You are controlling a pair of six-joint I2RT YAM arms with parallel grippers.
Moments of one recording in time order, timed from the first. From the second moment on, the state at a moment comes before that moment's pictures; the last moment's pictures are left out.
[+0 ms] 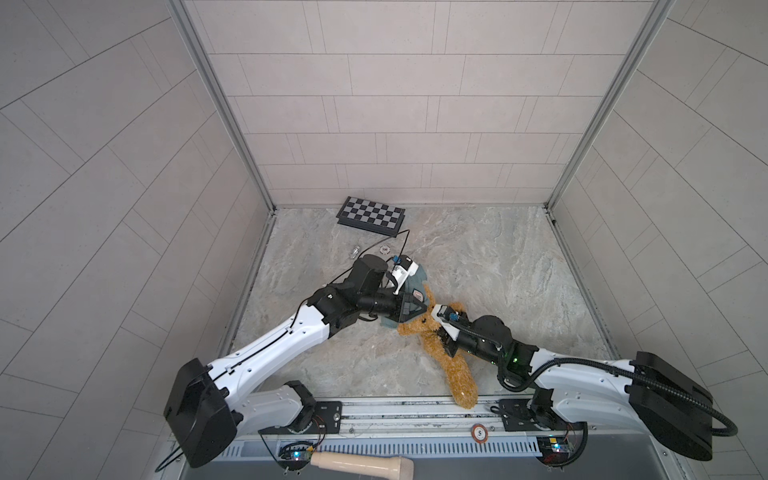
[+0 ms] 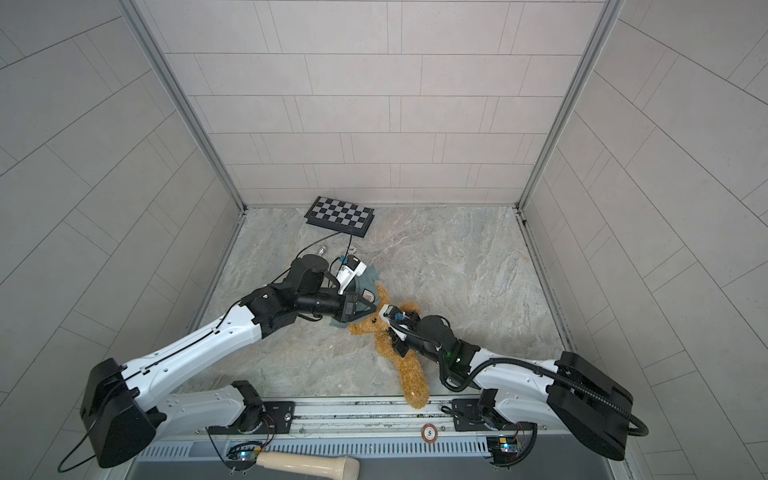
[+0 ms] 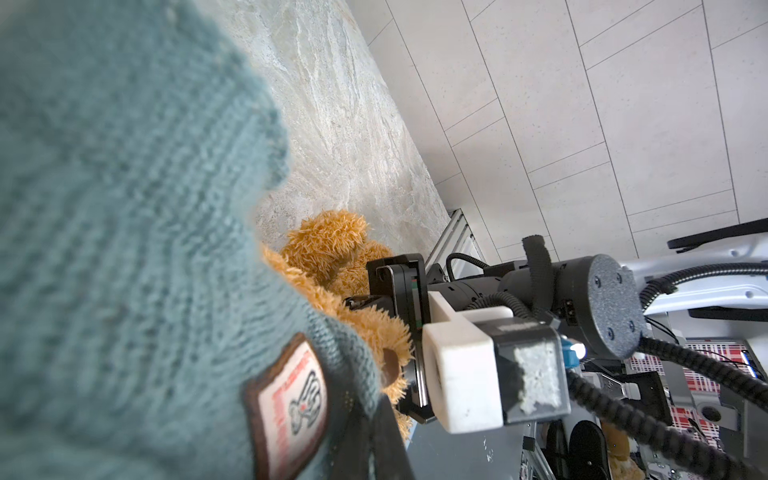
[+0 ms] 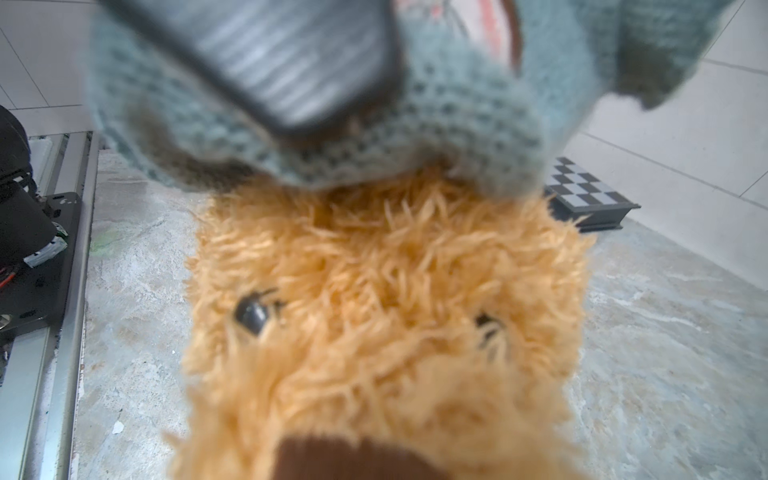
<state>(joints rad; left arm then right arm) -0.74 1.19 0.95 -0.39 0.59 -0.54 0.90 1.09 0.25 0.59 -0.01 -0.11</state>
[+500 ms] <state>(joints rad) -0.86 1.26 1.05 -0.40 0.45 -0.54 0.92 1.04 0.24 0.68 0.04 -0.14</state>
